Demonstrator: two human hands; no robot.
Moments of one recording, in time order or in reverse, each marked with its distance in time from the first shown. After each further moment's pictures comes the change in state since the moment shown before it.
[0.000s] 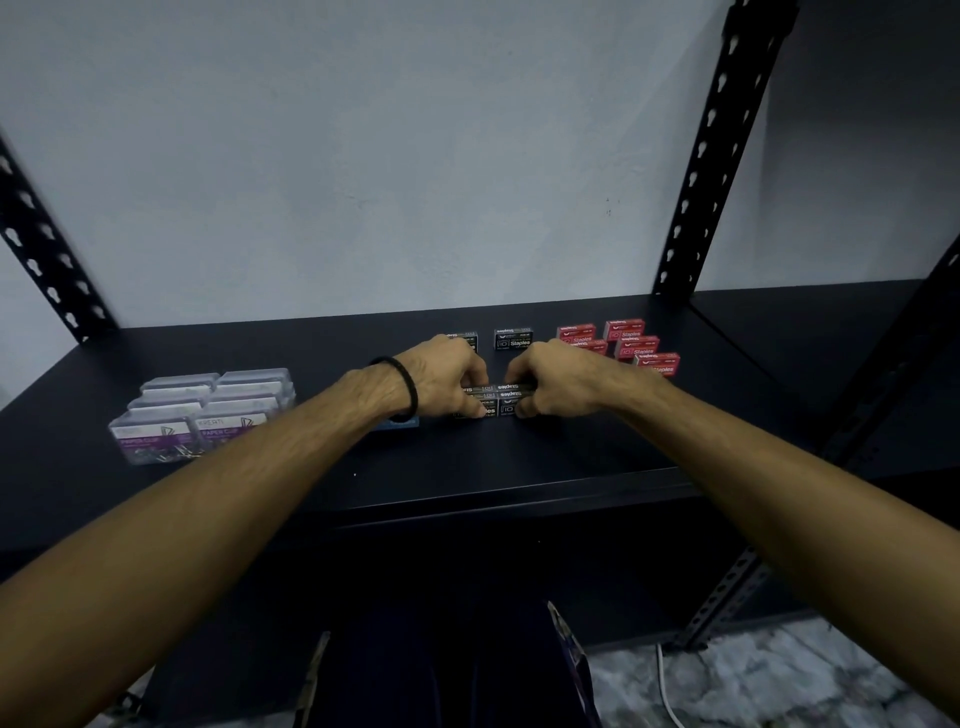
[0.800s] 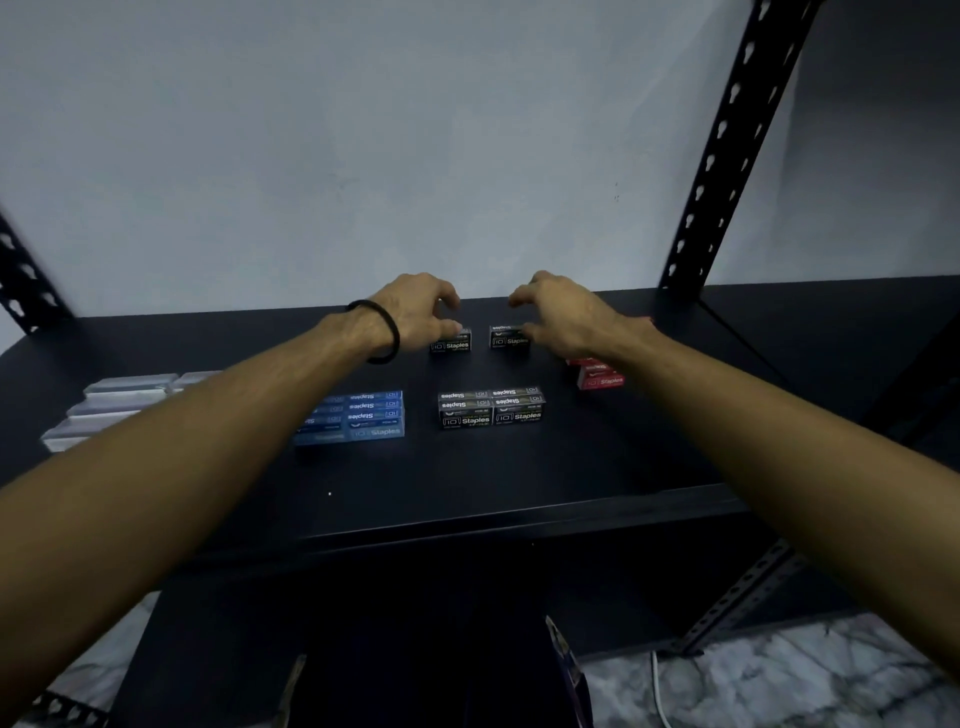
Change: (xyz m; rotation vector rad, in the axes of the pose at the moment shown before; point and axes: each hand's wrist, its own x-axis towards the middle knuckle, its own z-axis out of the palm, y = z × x) left_hand 0.060 -0.049 -0.020 -0.090 0.196 -0.187; right_hand 0.059 0.038 -0.027 -0.142 0.307 0.083
